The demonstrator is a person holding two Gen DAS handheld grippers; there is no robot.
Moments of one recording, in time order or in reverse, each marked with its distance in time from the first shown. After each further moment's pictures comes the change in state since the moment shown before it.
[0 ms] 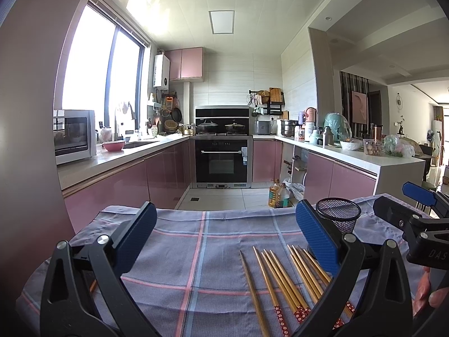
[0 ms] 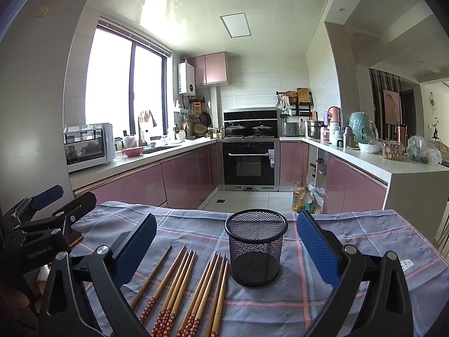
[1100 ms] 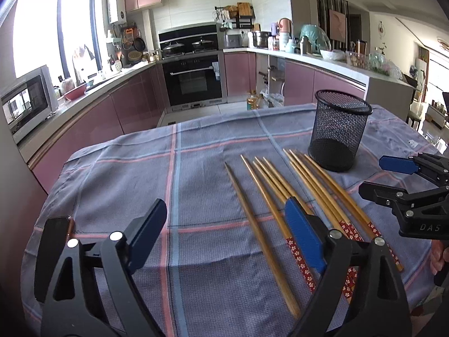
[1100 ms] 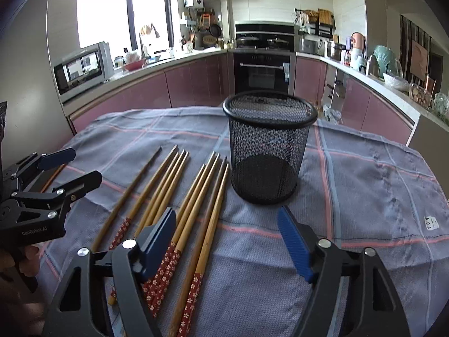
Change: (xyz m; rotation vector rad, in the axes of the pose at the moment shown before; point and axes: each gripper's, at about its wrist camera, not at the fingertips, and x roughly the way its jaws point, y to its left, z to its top) left arm 0.076 -0.001 -0.061 0.142 0.489 -0.142; right arm 0.077 -0.009 -0.066 -0.029 0.548 0.062
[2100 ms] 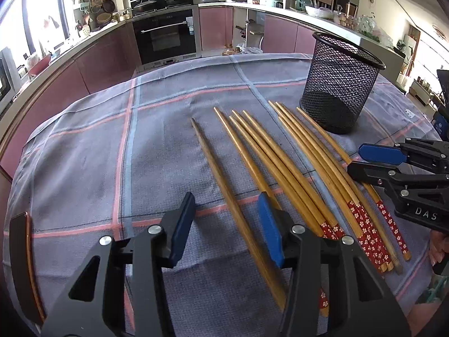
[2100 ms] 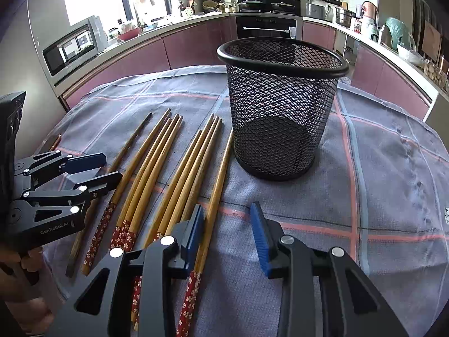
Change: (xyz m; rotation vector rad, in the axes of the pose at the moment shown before) left arm 0.067 -0.011 0.005 0.026 0.243 -0.126; right arm 0.037 -0.002 0.007 0.011 0.166 0.024
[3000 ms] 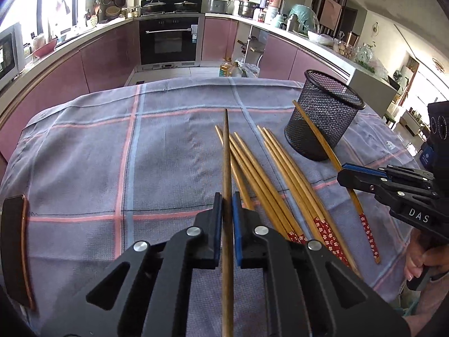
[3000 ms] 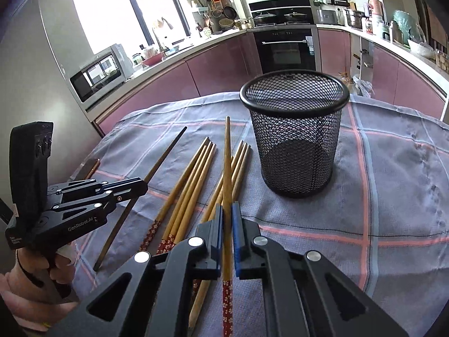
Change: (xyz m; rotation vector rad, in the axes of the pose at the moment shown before) left arm -0.036 0.009 0.001 -0.115 -0.078 -0.099; right arm -0.042 -0.012 0.004 0.046 -0.123 0.218
